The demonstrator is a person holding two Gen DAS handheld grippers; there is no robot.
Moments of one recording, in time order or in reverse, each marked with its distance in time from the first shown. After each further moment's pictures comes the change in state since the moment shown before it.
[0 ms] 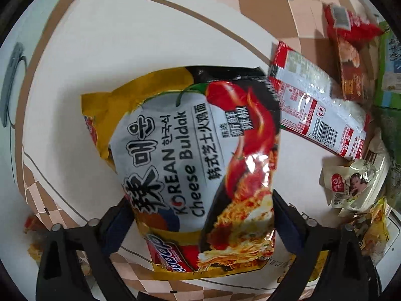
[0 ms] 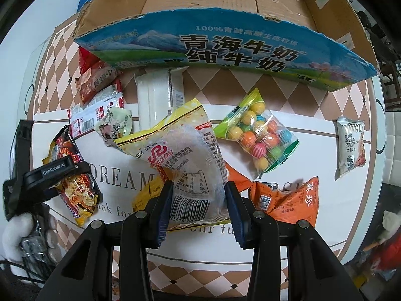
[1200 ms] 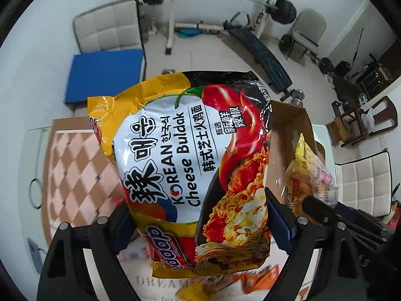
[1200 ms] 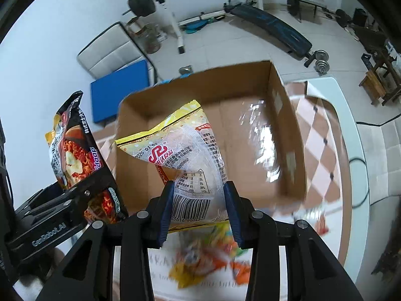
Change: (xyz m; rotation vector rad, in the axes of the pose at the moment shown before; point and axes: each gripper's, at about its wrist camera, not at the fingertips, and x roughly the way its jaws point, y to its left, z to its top) left arm -0.198 -0.289 -0.092 0.621 -0.427 -0.149; right arm -0.150 -0.115 0.152 0.205 -0.300 0.180
